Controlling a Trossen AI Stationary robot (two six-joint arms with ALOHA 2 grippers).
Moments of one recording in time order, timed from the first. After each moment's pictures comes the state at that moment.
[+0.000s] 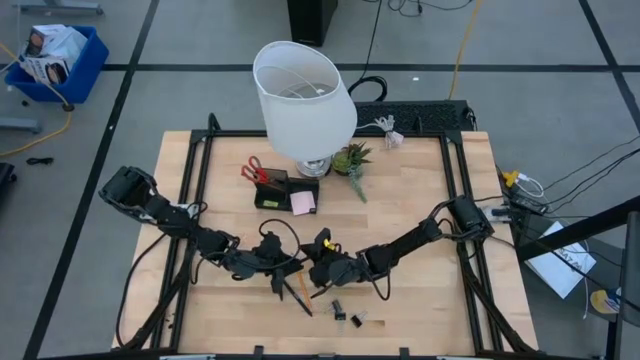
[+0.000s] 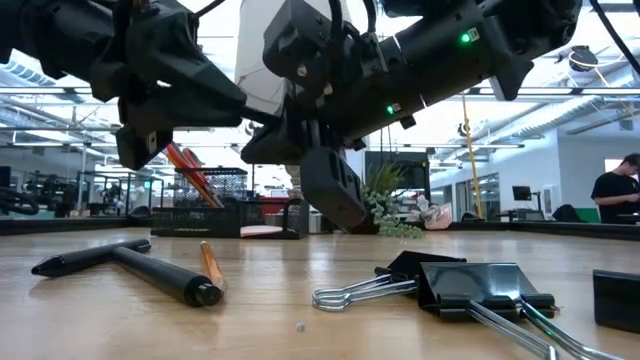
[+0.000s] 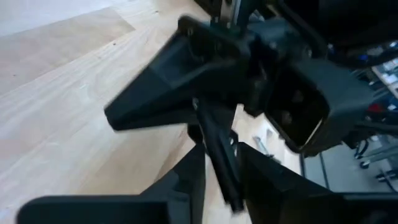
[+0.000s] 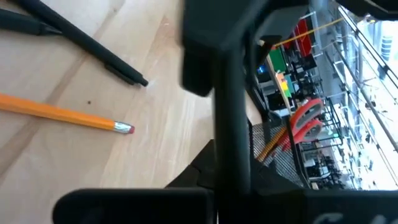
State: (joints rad) left arm -0.52 1.55 0.57 0.55 -0.45 -0.93; right arm 0.37 2.11 1.14 0.54 0.76 -0.77
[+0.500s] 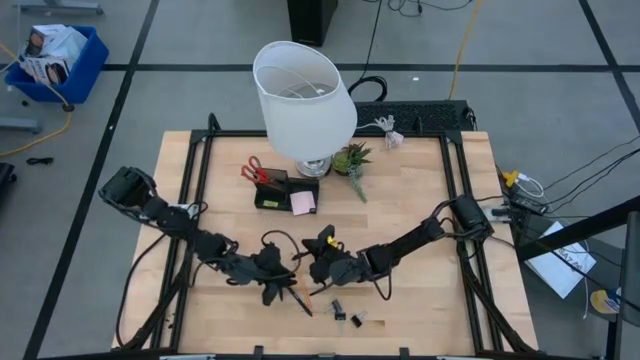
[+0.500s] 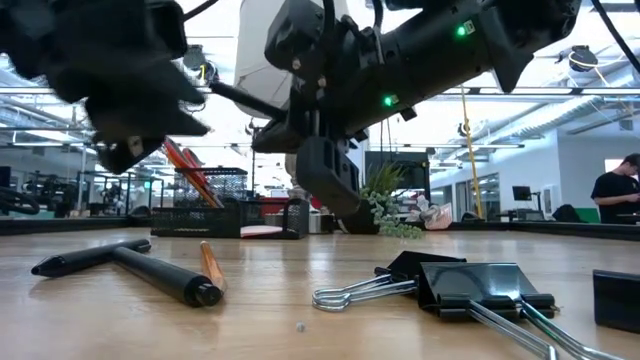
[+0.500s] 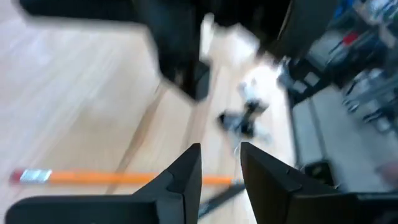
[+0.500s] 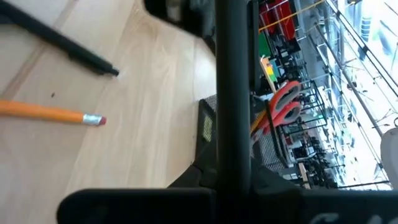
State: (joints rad) left arm -0.56 1.55 0.57 0.49 -0.31 -0.87; right arm 0.37 2.09 1.14 0.53 0.85 -0.74
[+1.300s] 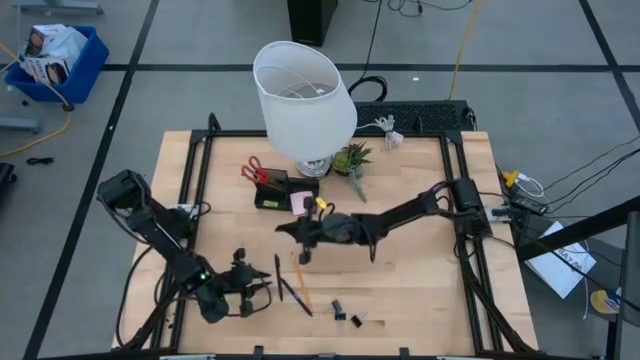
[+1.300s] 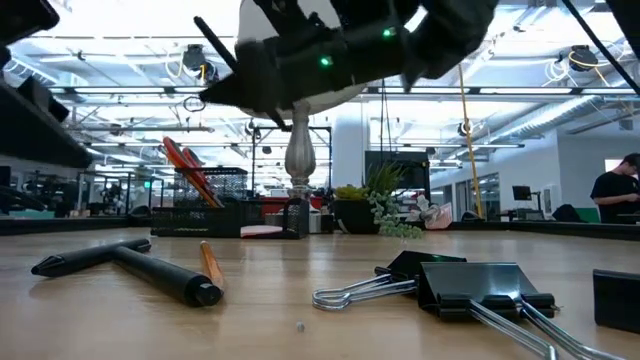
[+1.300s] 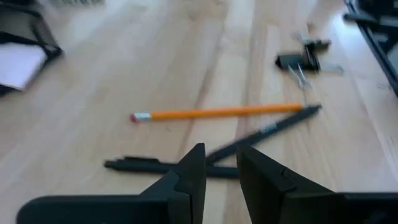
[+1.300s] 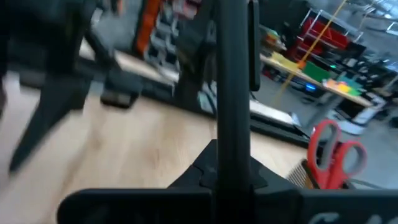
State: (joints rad) left arm -0.91 1.55 0.57 0.11 -0.84 -0.86; right arm 0.14 2.05 1.20 0.70 0.28 -0.35
